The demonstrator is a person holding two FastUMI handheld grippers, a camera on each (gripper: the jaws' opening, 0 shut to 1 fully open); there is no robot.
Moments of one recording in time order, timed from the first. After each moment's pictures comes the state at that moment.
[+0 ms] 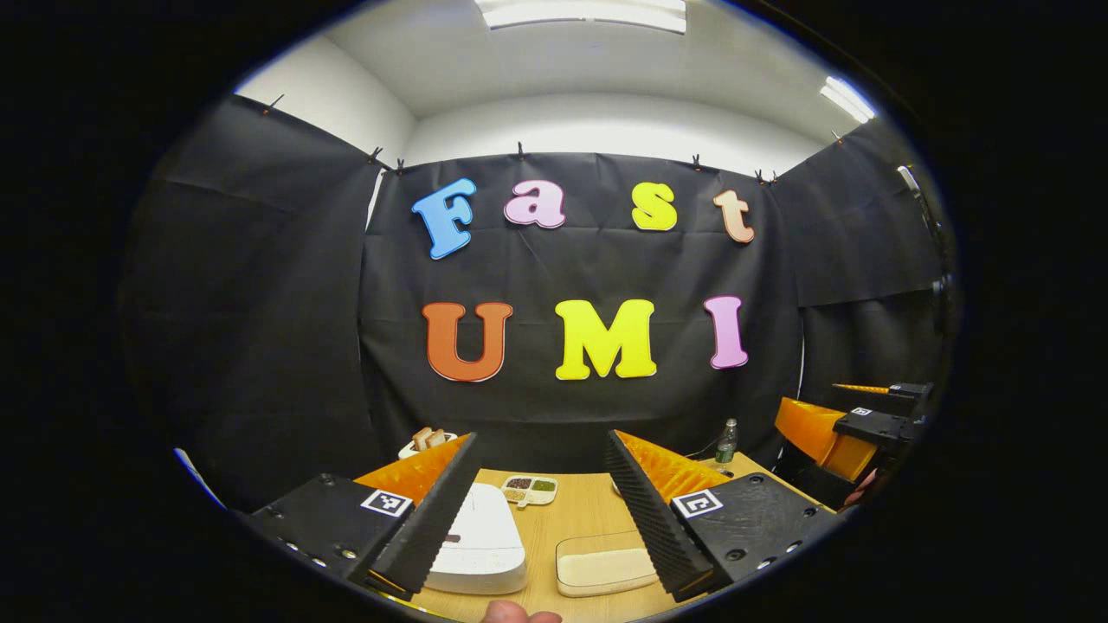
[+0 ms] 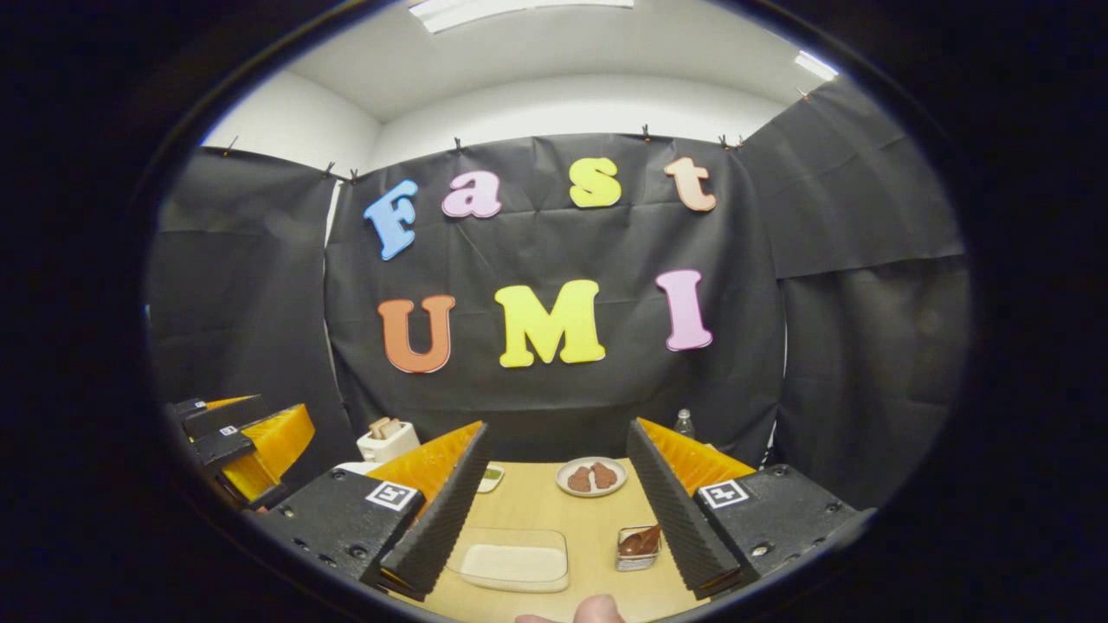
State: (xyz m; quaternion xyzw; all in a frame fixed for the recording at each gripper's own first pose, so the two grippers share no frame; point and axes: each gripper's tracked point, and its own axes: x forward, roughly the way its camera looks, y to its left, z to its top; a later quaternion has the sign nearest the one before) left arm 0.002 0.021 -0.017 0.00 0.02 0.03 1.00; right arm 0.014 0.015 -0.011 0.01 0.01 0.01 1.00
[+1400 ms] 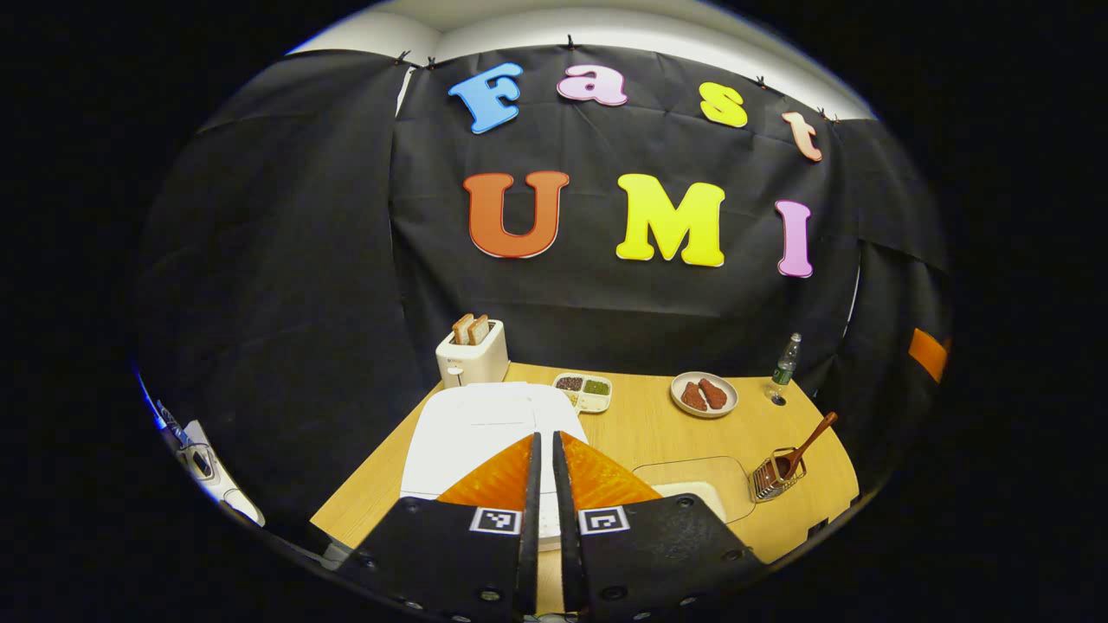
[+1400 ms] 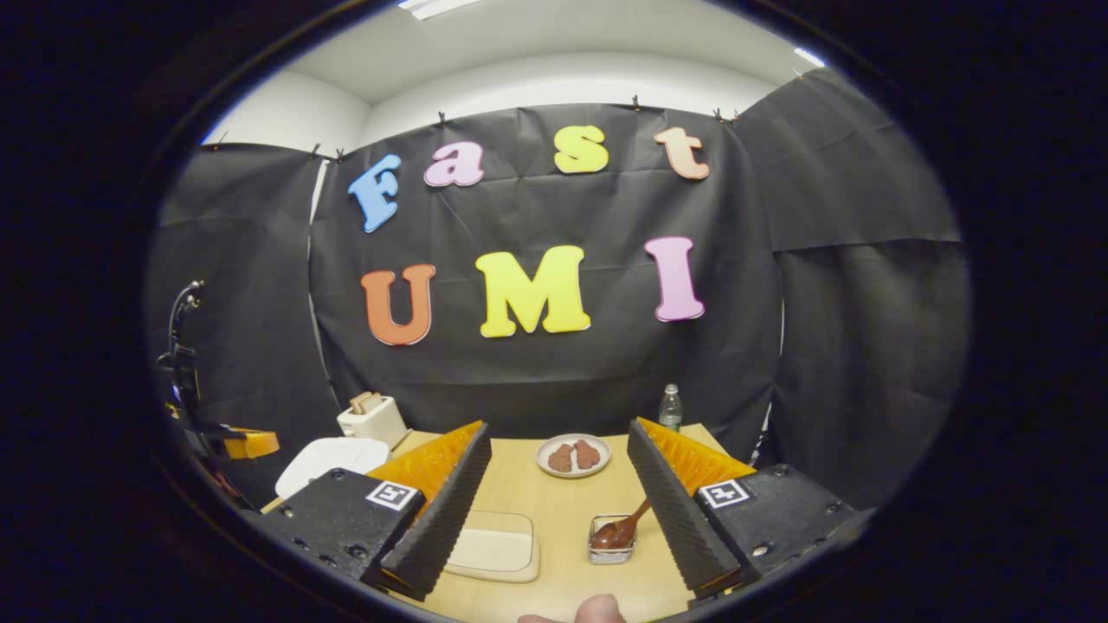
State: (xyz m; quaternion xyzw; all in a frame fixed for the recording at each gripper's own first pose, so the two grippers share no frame) left arm 0.042 0.116 -0.166 -0.03 0.24 0.08 0.97; right arm 0.044 -0.048 -0.057 0.02 0.06 0.00 1.00
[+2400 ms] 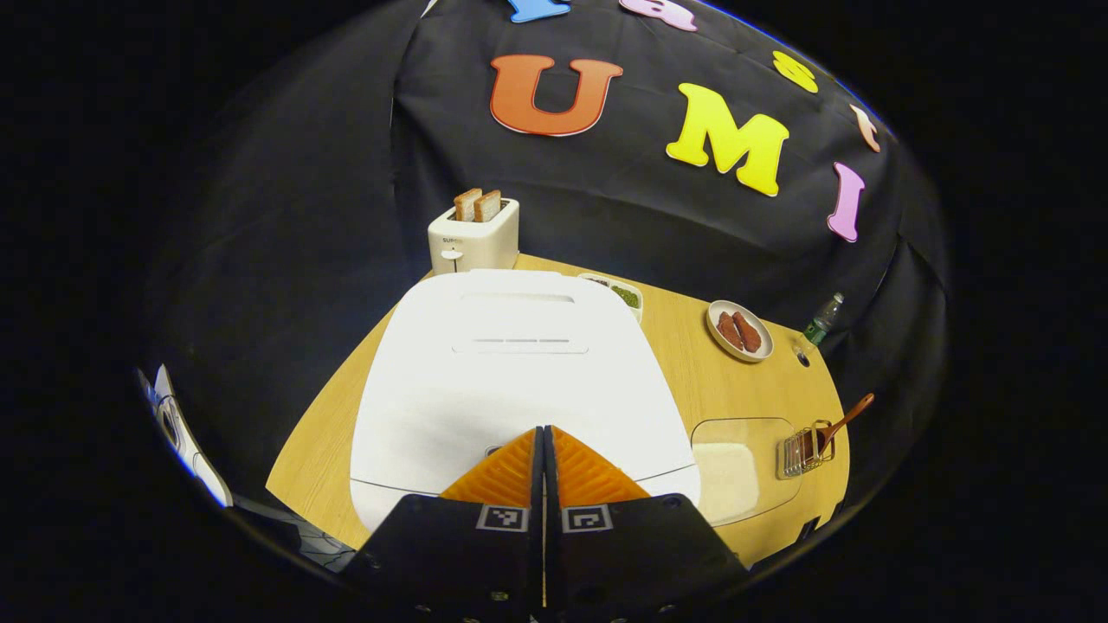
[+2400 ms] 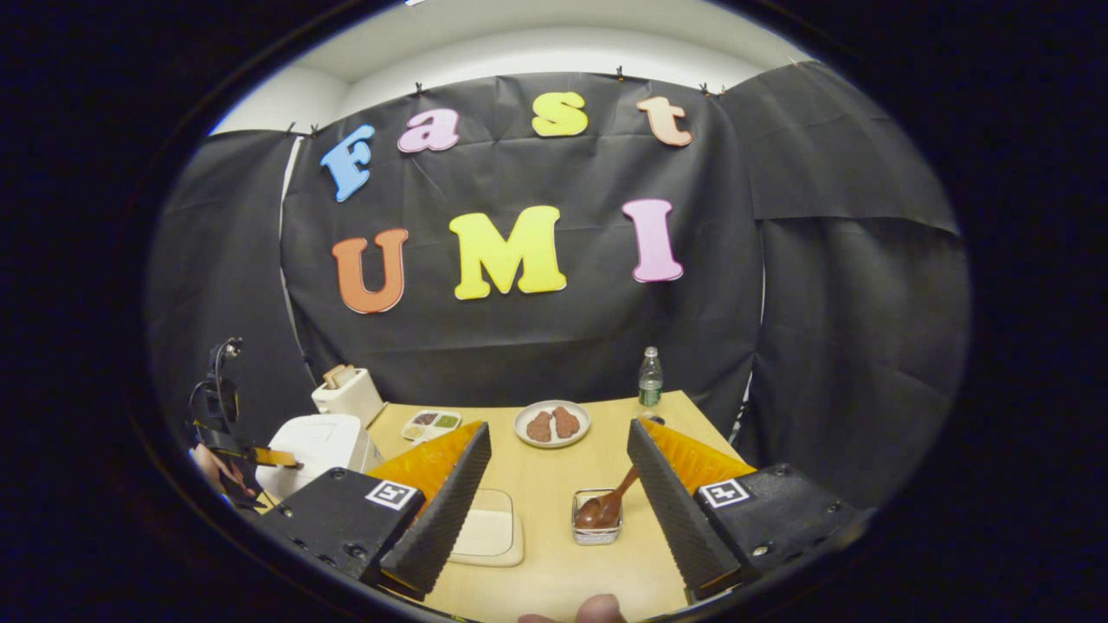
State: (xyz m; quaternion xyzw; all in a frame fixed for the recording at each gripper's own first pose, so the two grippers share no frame) left arm 0.073 0.153 -0.293 -0.12 0.39 0.07 0.91; right arm 0.052 -0.051 -0.099 0.02 0.12 -0.03 0.99
